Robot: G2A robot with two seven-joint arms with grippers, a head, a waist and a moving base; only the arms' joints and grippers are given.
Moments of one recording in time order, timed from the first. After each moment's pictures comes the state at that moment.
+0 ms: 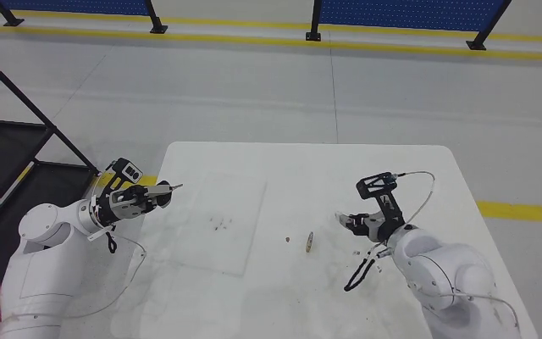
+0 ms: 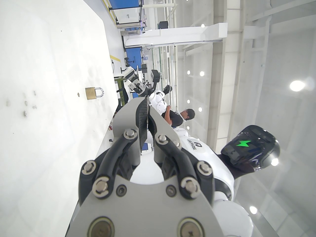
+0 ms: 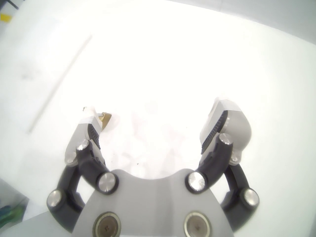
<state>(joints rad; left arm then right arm) 1.47 -0.92 -1.83 -1.41 -0.73 -0.03 -1.44 -1.46 -1.18 1.29 -2.27 -1.16 0.10 1.22</state>
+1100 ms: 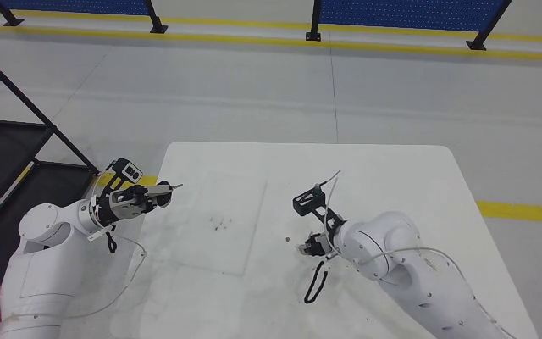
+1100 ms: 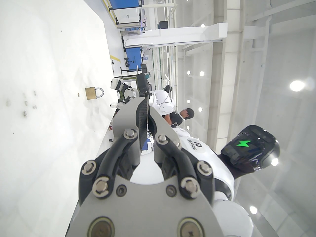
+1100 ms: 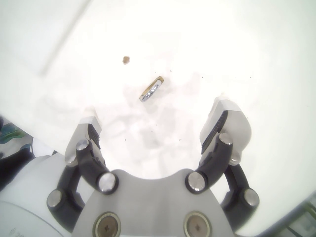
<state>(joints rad) 1.47 -0.92 -1.83 -1.41 -0.73 -0.03 -1.44 -1.04 -1.14 0.82 -2.03 -0.98 0.28 1.54</state>
